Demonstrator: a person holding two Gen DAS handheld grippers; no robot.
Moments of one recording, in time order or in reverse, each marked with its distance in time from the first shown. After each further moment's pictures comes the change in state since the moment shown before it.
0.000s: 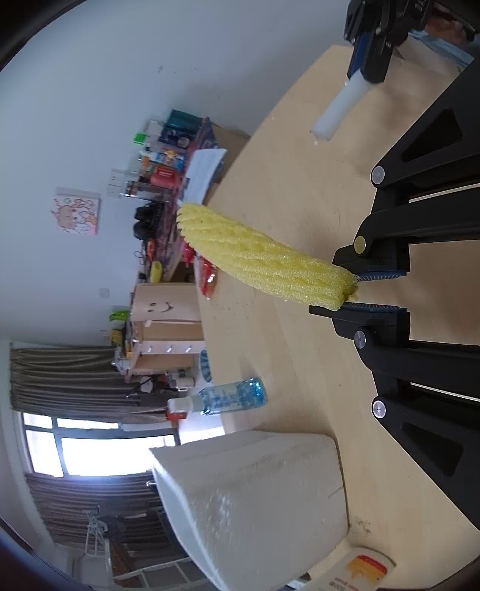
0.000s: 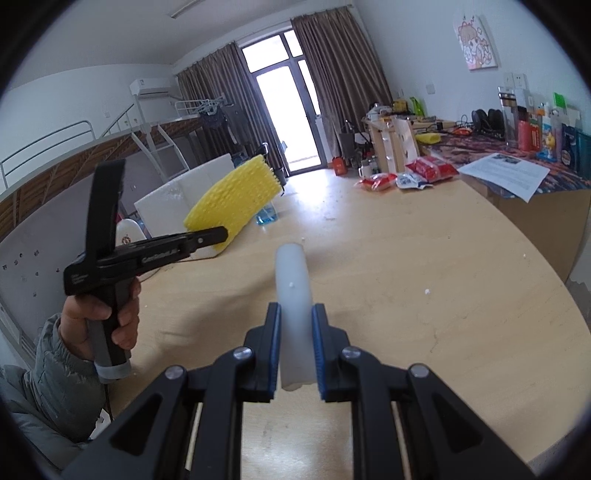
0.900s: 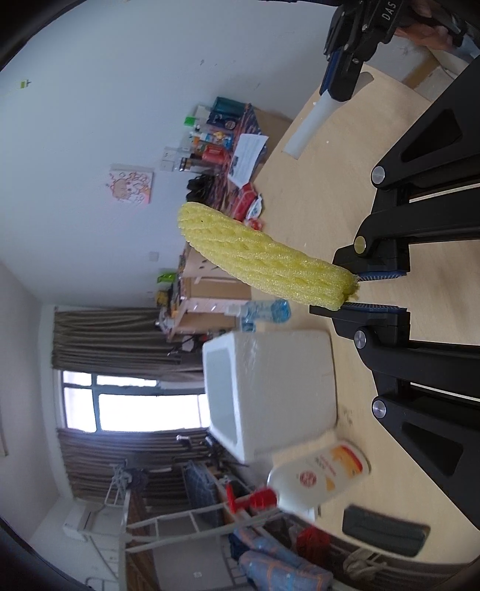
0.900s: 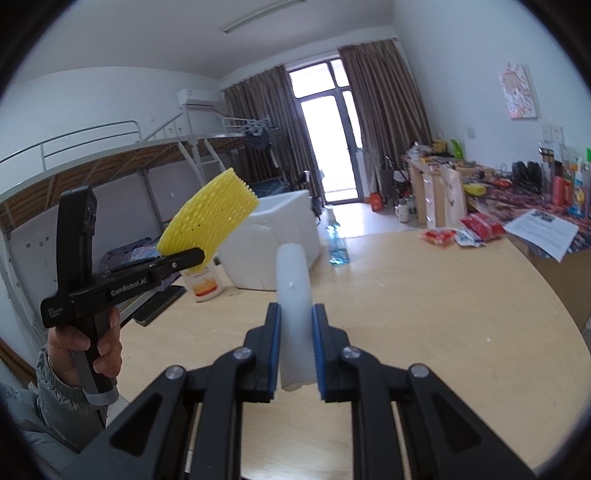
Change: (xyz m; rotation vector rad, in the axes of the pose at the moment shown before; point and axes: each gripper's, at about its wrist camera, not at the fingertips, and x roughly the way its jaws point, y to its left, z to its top) left arm -0.145 0.046 -0.029 -0.044 -0.191 0.145; right arm -0.017 0.091 0.022 -0.129 -0.122 0.112
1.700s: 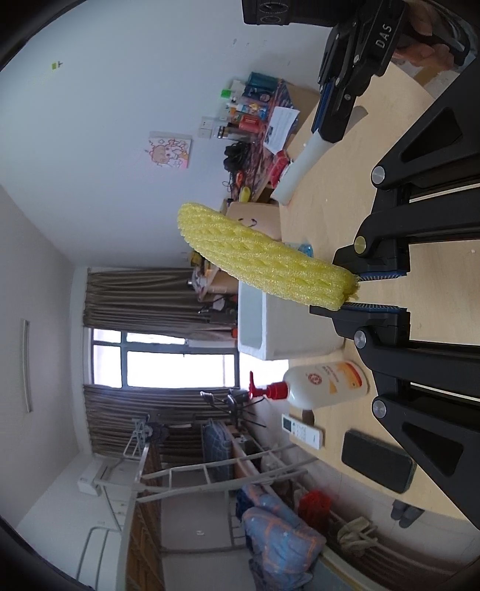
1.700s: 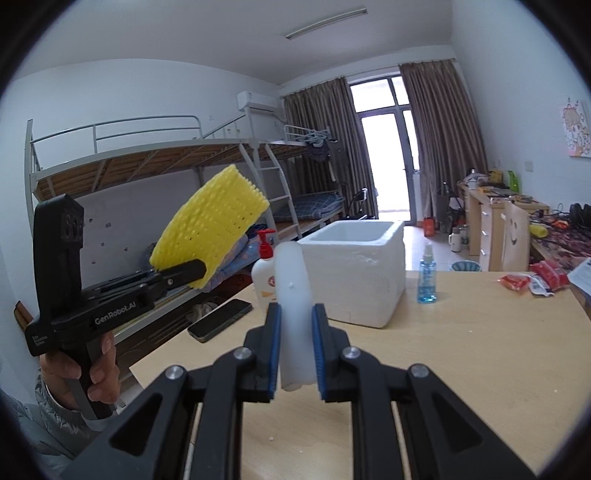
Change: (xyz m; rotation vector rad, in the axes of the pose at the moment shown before) left arm -0.077 0.049 -0.008 -0.062 -0.126 0.131; right arm 0.038 0.080 0.021 -0.114 -0.046 0.180
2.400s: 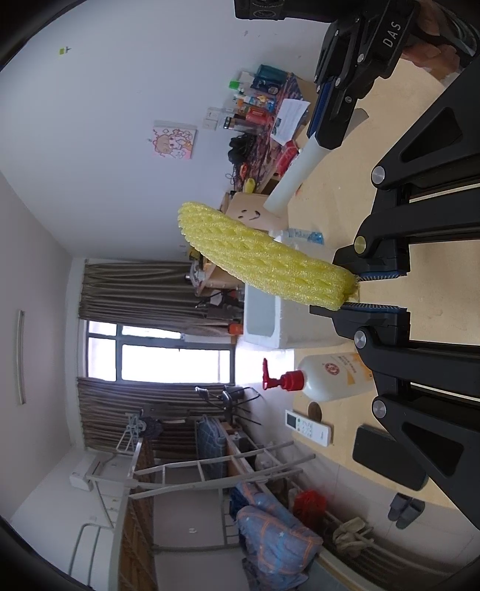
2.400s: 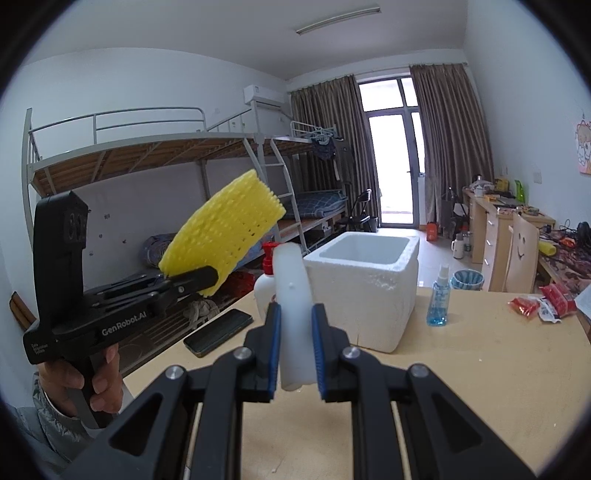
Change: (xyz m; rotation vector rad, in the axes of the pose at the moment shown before) left arm 0.021 0.024 0.023 -0.021 0.012 0.014; right arm 0.029 0.021 0.031 -0.048 0.020 -0.010
